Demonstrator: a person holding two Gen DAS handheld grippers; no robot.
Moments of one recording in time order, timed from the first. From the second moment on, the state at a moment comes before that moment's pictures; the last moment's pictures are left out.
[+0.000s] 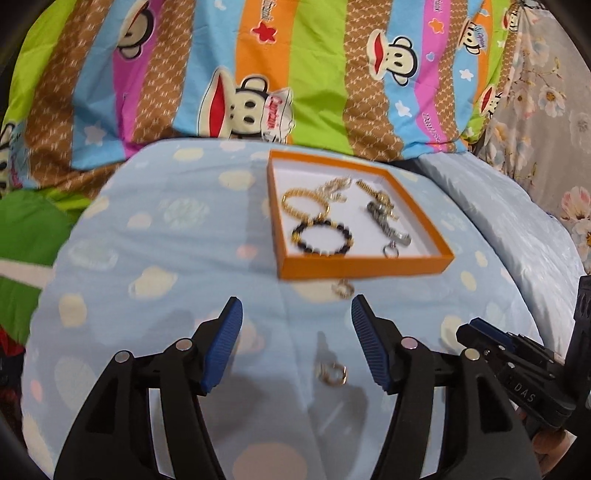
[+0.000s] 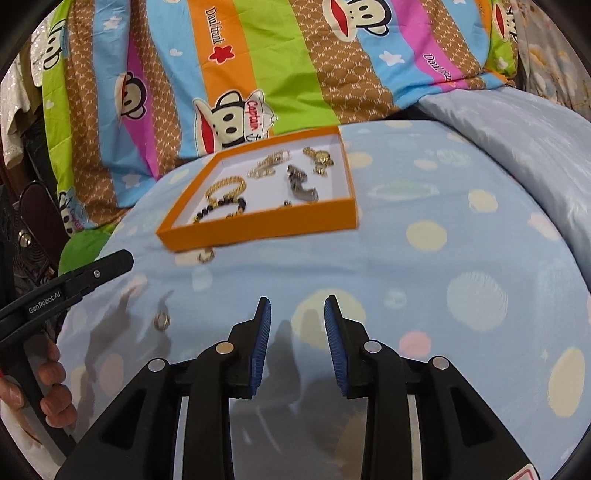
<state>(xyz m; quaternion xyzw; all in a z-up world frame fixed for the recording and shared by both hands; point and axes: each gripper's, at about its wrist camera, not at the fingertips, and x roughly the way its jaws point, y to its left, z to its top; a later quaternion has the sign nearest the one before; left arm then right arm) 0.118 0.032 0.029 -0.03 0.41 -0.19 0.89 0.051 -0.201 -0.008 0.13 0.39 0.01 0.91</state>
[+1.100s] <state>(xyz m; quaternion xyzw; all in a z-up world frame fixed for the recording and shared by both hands) 0.087 0.011 -0.008 0.01 0.44 -0.19 0.88 0.126 -0.129 -0.003 0.06 0.42 0.09 0.90</state>
